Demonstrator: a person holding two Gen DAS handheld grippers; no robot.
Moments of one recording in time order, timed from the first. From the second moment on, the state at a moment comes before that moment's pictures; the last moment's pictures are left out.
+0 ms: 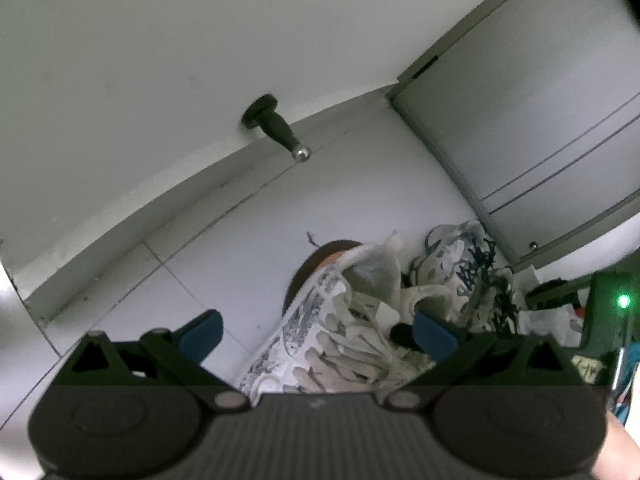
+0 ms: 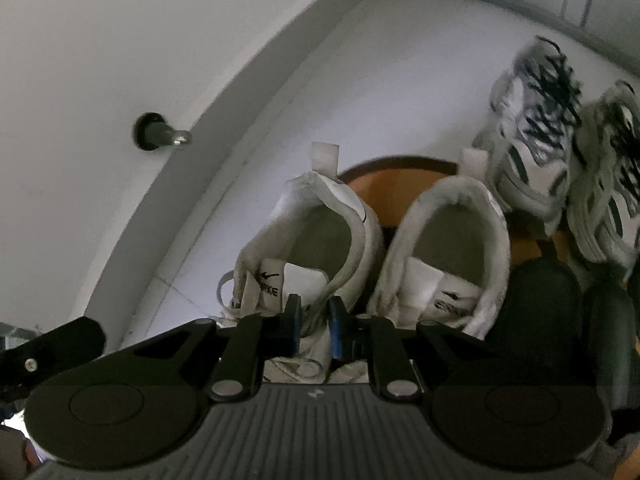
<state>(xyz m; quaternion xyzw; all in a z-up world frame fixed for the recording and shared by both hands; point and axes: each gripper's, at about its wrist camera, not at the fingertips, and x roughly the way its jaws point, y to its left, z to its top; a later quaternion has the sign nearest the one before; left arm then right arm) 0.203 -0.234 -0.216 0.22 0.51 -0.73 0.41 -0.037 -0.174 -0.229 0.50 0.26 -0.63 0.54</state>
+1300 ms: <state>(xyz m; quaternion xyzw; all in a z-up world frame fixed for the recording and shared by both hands) 0.208 -0.240 -0.230 0.23 0.53 -0.71 0.41 -0.089 -0.188 -0.245 0.52 0.24 -0.65 0.50</state>
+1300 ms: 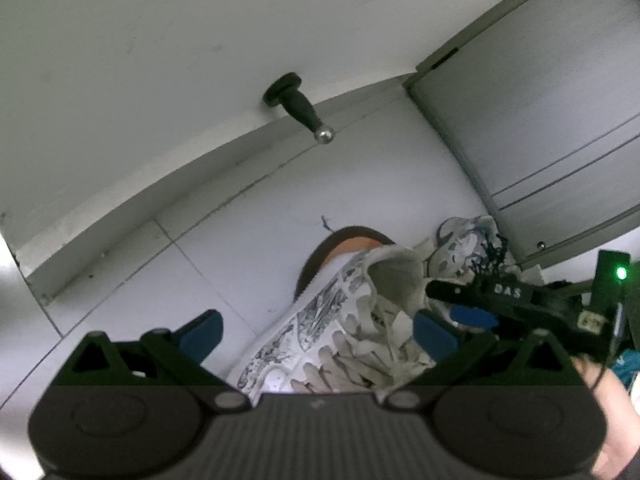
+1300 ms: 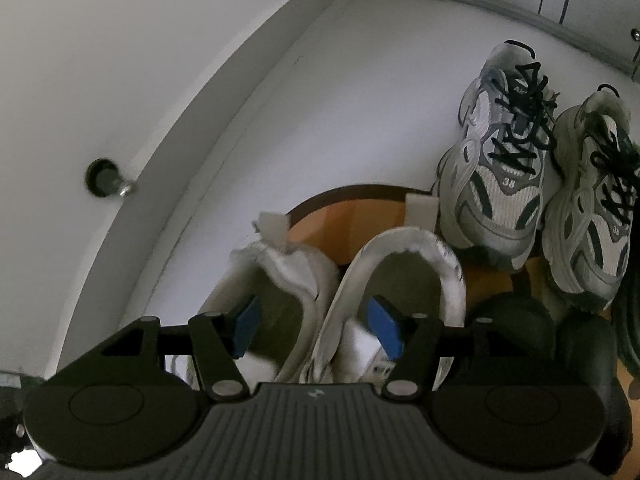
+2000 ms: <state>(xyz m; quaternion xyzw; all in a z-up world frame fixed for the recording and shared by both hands) 0.216 -0.243 -0.237 0.22 0.55 -0.69 0.42 -0.081 -0.208 -0.296 0.48 0.30 -0.65 0.51</state>
